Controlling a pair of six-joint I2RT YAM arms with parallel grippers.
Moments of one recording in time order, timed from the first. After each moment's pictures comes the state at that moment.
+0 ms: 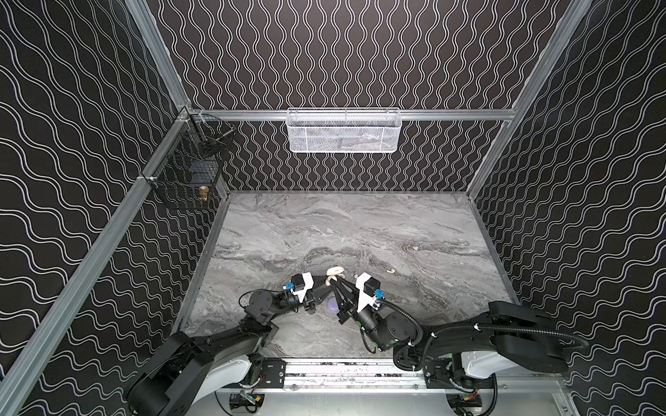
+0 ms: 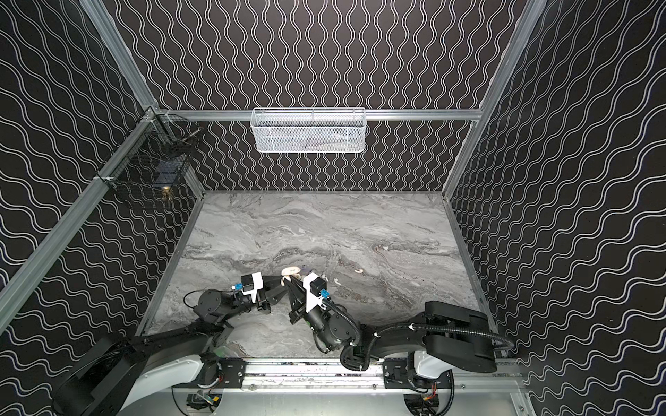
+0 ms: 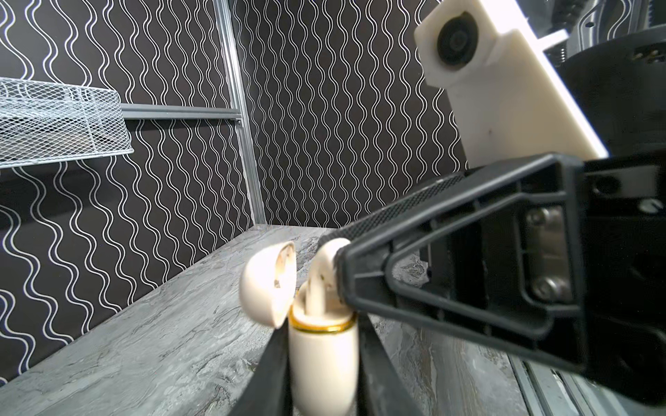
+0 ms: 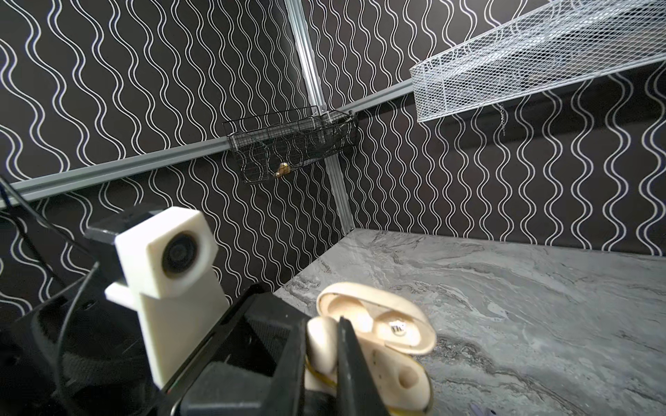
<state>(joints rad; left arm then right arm) -0.59 1.09 0.10 1.28 0.61 -0.05 1.39 1.45 0.52 1.19 0.62 0.13</state>
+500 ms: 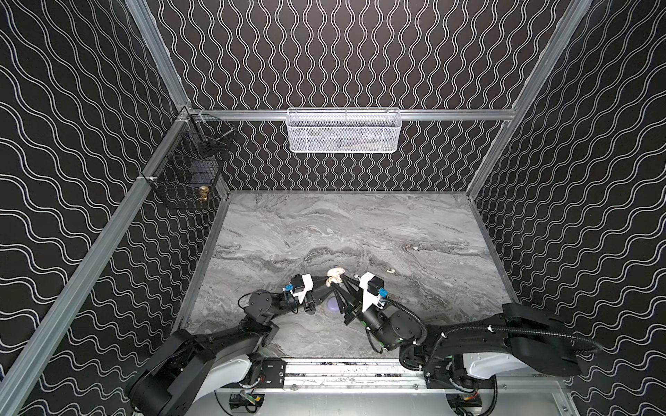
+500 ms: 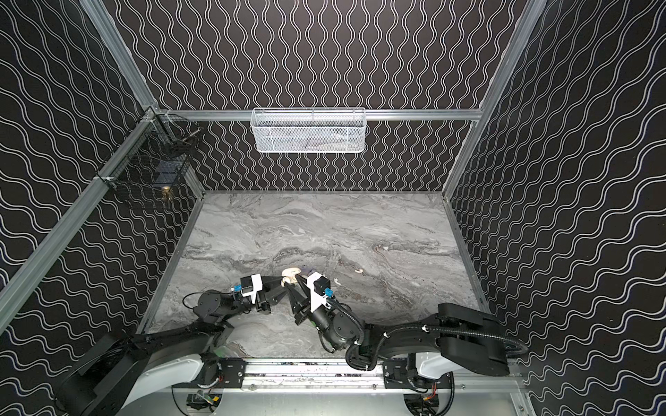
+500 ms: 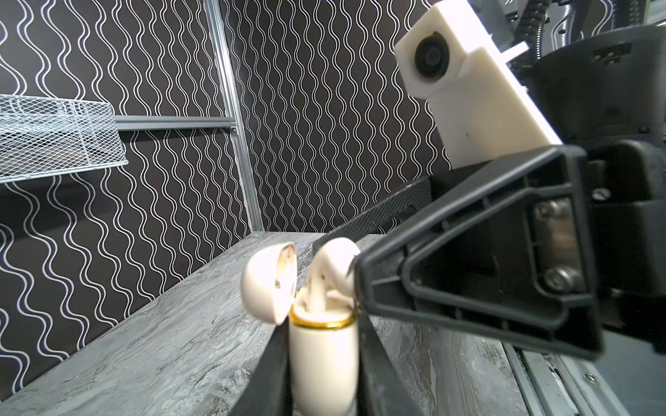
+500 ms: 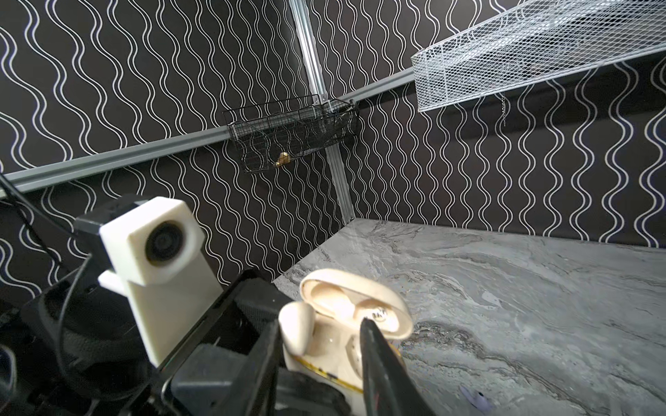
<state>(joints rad) -0.59 1.11 0.10 1.31 0.63 -0.04 1.39 1.37 0.48 1.09 0.61 0.16</state>
